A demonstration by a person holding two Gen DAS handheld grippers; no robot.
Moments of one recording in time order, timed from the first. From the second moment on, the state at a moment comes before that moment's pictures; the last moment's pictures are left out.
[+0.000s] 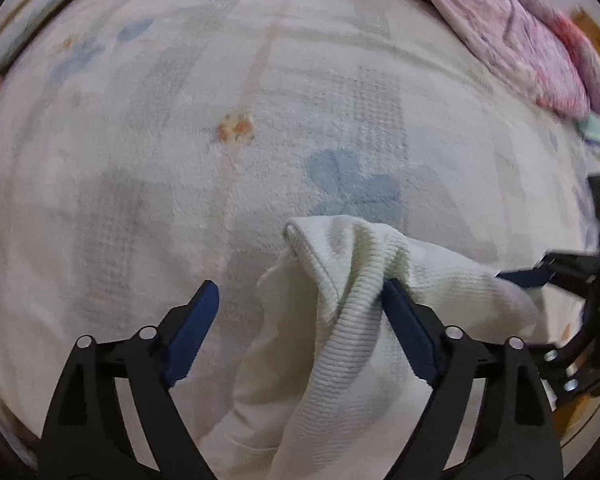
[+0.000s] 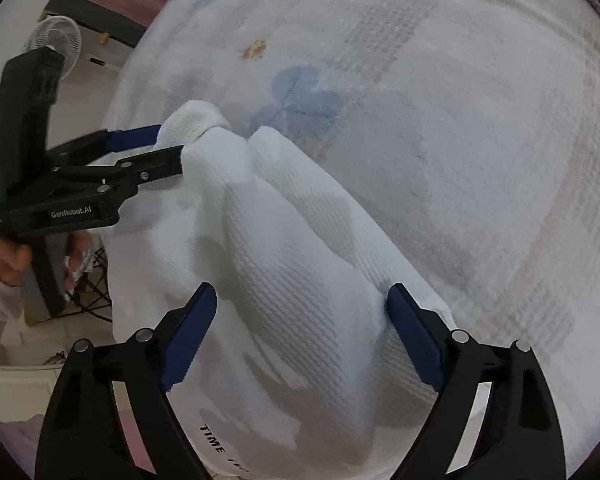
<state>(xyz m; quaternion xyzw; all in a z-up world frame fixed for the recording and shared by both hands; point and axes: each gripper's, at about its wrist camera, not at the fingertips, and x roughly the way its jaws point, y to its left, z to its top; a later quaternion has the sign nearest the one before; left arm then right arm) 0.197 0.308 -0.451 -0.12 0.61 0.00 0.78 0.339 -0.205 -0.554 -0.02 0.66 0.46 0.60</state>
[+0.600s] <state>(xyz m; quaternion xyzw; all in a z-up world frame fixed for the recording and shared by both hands) 0.202 0.278 -0.397 -0.11 0.60 -0.06 0.79 0.336 -0.289 -0.515 0.08 0.67 0.33 0.66</state>
